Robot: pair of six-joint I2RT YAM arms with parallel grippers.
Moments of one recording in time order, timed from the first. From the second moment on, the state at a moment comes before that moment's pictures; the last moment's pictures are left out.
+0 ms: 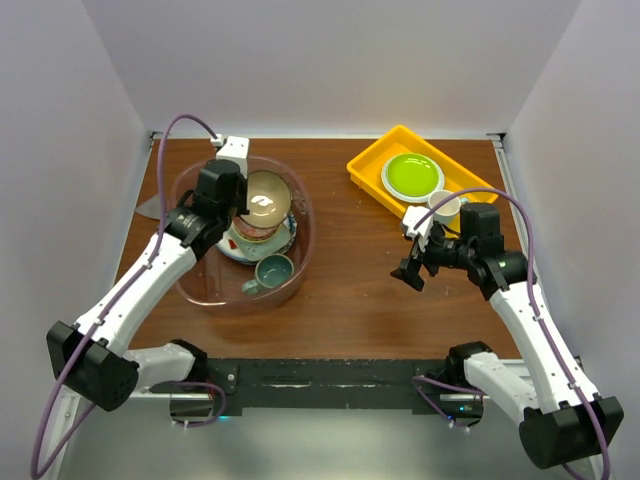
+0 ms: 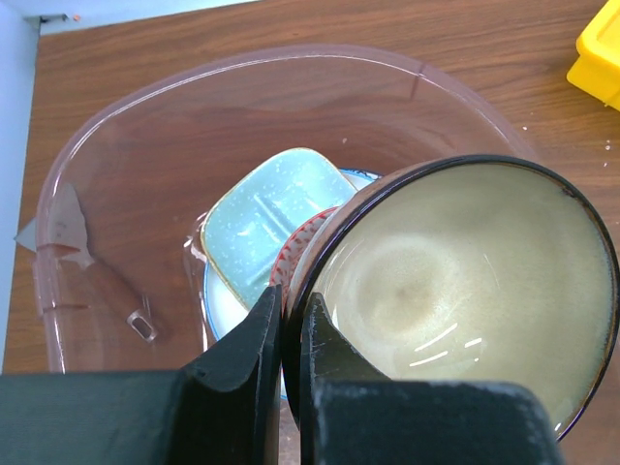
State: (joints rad) left arm -0.46 1.22 1.16 -0.46 -0.41 -0.11; right arm 0.21 0.90 0.88 -0.70 -0.69 -0.67
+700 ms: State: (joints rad) left arm -0.31 1.35 1.12 -0.43 -0.26 -0.15; right arm 0.21 0.90 0.88 -0.70 -0.69 -0.67
